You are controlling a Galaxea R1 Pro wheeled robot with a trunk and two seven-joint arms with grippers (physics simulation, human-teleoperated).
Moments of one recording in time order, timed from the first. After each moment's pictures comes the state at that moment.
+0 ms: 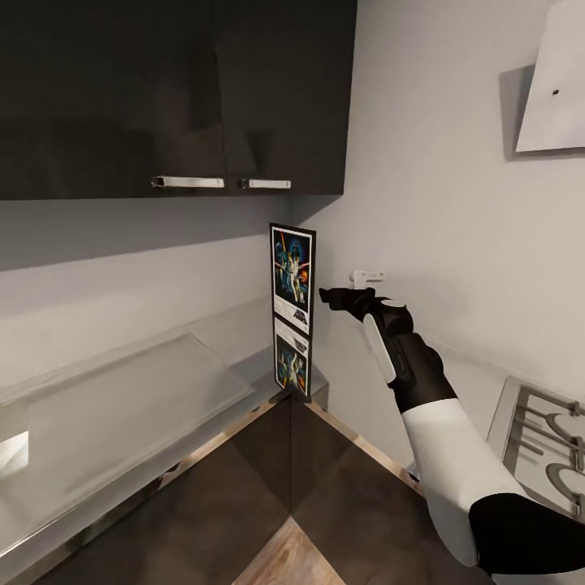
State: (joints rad) left arm 0.03 0.02 0.05 -0.42 0.09 -0.27 -0.13; right arm -0.99 0.12 0.12 -1.10 -0.11 0.59 -0.01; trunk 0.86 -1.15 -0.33
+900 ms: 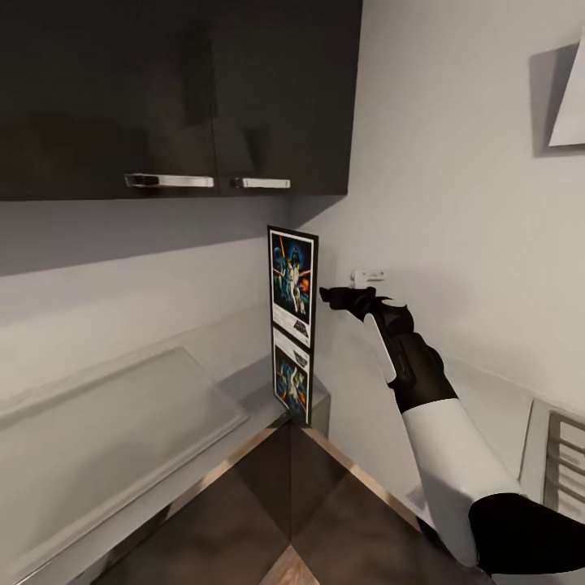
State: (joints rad) left arm 0.03 0.06 0.05 -0.32 0.09 -0.35 -0.13; right arm -0.99 0.12 0.12 -1.10 -0.11 0.59 -0.01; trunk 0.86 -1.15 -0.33
